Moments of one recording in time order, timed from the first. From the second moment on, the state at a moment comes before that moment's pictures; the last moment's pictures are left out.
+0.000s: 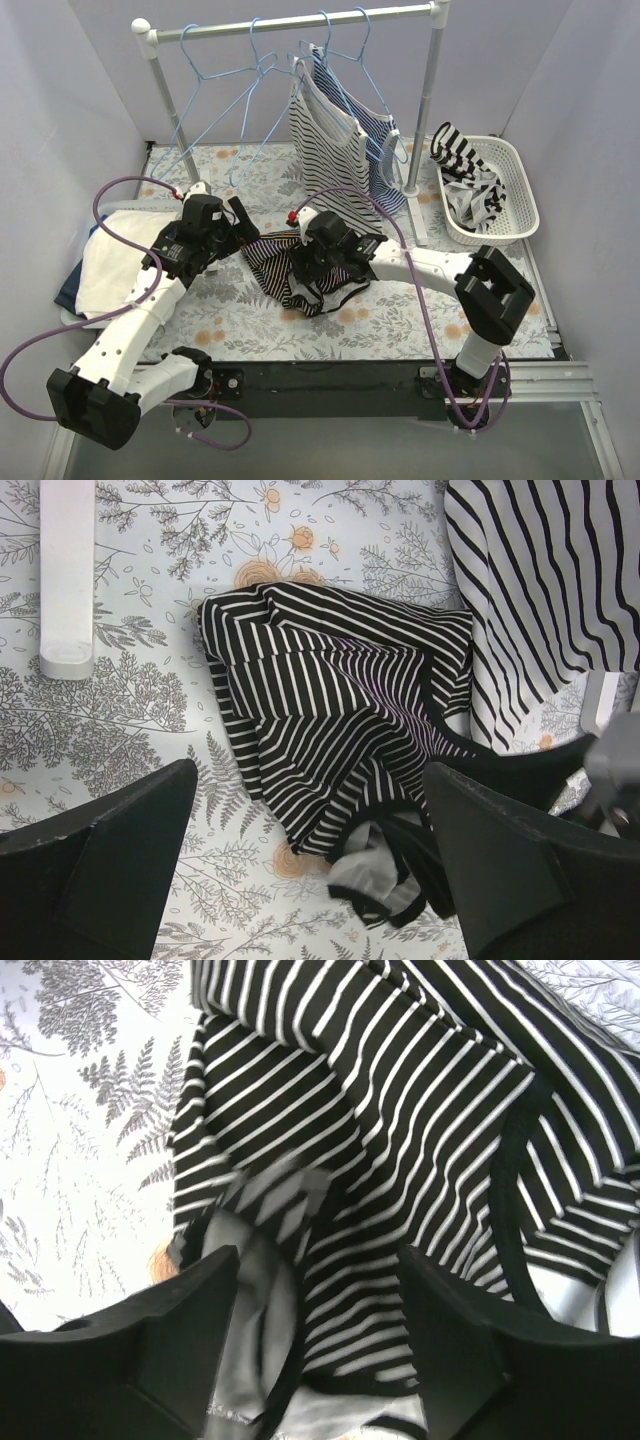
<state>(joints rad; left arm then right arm) -0.36 1.02 0.99 -0.68 -0.17 -0.72 0.97 1.68 1.12 -0.17 -0.05 0.18</state>
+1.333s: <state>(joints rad) -0.34 1.07 0.93 -0.66 -0.08 -0.67 0.91 1.27 0.81 -0.30 0.32 0.52</state>
